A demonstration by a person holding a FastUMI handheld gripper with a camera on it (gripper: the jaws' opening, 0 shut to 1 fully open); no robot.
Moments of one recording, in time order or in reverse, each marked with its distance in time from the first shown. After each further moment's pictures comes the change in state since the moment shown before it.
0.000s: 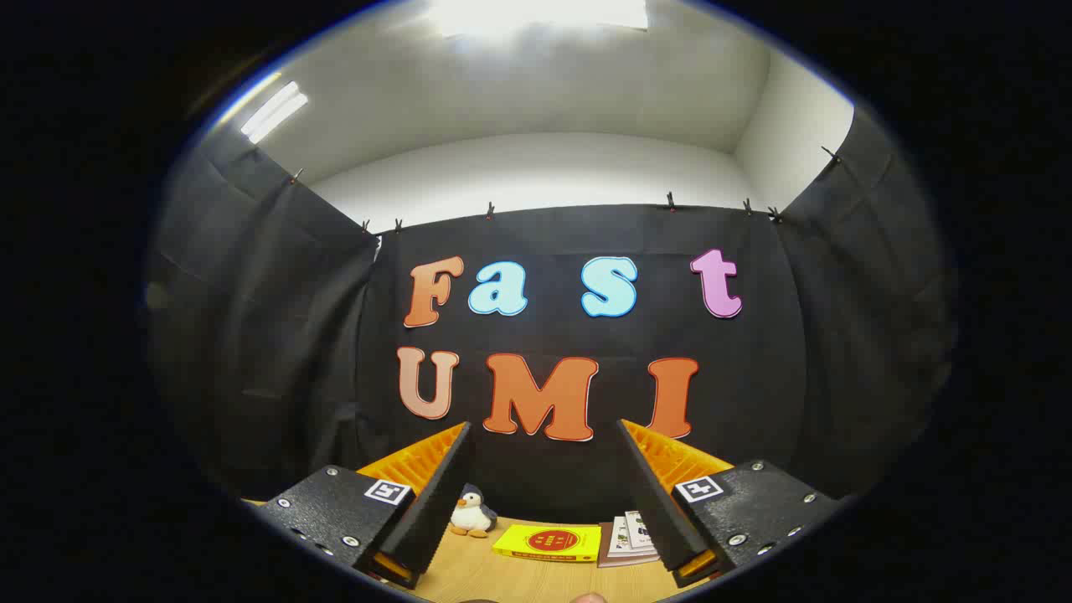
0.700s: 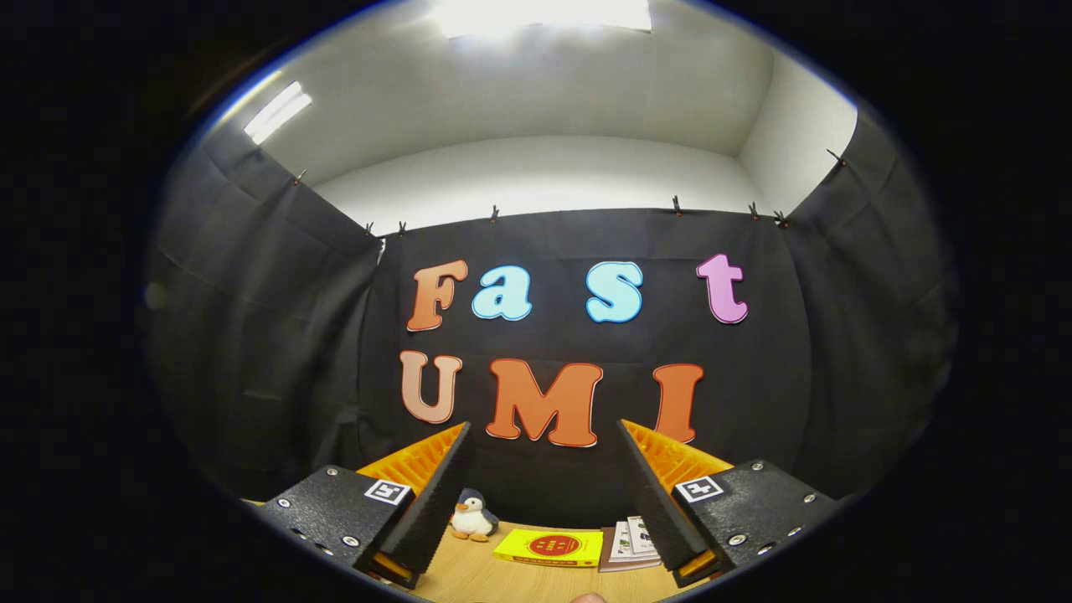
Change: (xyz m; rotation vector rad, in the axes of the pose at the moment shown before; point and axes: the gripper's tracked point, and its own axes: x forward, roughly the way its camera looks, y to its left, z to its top) arm 0.009 0.001 0.006 -0.014 -0.012 0.005
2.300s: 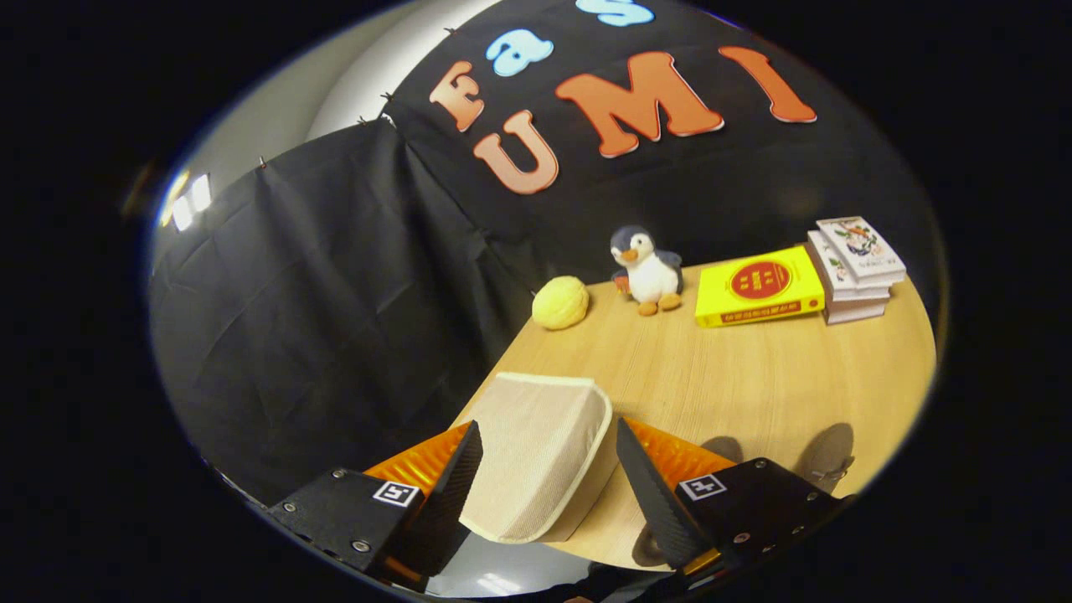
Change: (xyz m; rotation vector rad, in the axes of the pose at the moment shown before) arm -0.107 0.207 -0.289 0.554 0.954 0.487
